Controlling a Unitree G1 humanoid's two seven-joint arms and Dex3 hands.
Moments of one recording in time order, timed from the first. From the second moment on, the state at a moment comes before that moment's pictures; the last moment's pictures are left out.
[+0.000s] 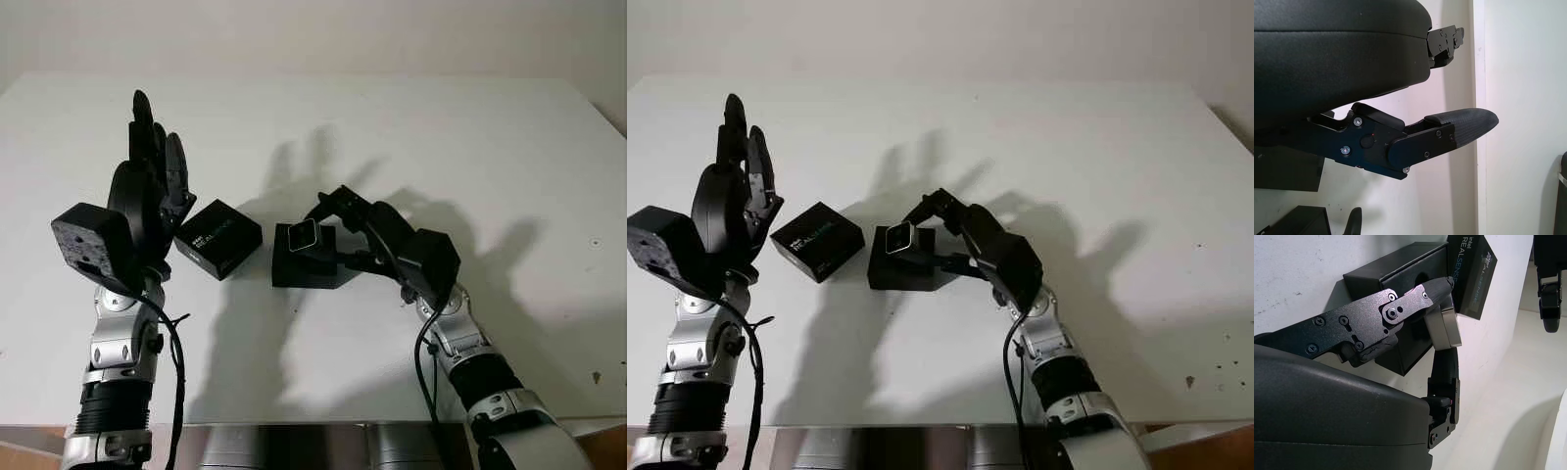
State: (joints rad) left arm -0.39 0.19 0.21 0.19 -0.15 -0.12 -0.10; right arm -0.53 -0.16 0.09 0.74 -0.11 -0.41 0.26
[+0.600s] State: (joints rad) left arm -0.39 0.19 0.21 0.19 -0.16 -0.12 -0.10; right arm -0.54 -0.15 0.09 0.78 -0.11 -0.44 0.24
